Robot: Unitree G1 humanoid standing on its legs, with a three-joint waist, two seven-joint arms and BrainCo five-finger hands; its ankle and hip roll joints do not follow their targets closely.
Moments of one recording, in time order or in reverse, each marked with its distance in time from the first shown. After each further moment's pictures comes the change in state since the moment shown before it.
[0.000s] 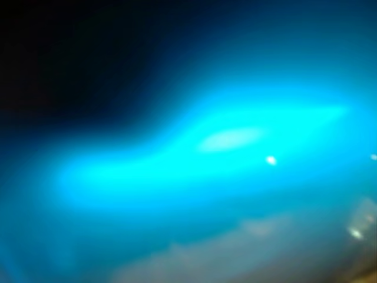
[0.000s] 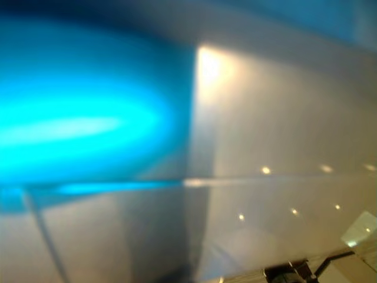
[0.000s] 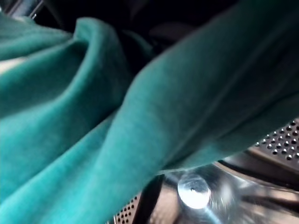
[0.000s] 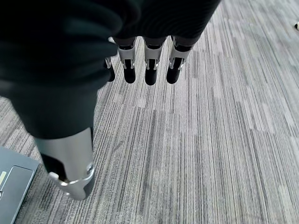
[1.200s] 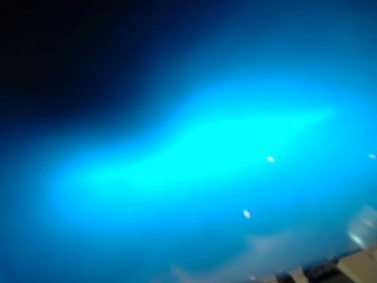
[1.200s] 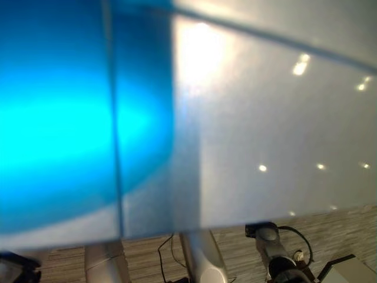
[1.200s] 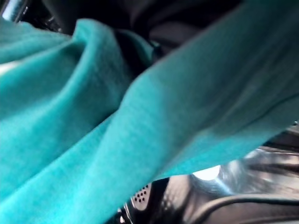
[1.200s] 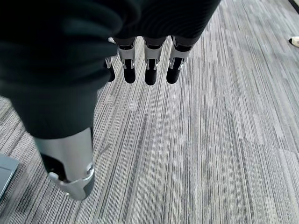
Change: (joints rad) left arm -0.070 -0.001 -0.058 0.123 0.016 0.048 -0.061; right arm -0.056 -0.038 0.061 0.163 0.018 -0.009 0.047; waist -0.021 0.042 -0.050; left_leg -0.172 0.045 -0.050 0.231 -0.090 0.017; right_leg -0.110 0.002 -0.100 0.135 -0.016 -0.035
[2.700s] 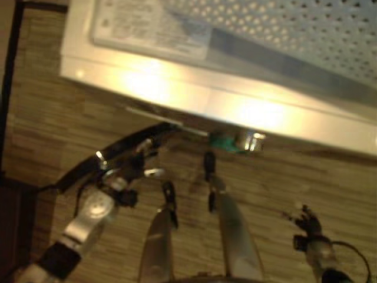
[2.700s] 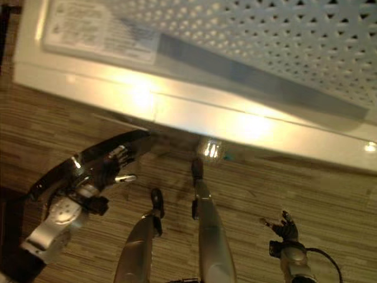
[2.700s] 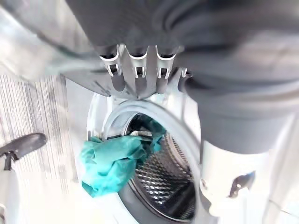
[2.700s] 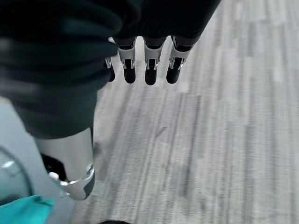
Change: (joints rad) left arm 1.493 0.579 0.068 -1.110 0.149 0.015 -0.495; right arm 0.135 -0.050 -0.185 0.056 -0.020 0.037 0.073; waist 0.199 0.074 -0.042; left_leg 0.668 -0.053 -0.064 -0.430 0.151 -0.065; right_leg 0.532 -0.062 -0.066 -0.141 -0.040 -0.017
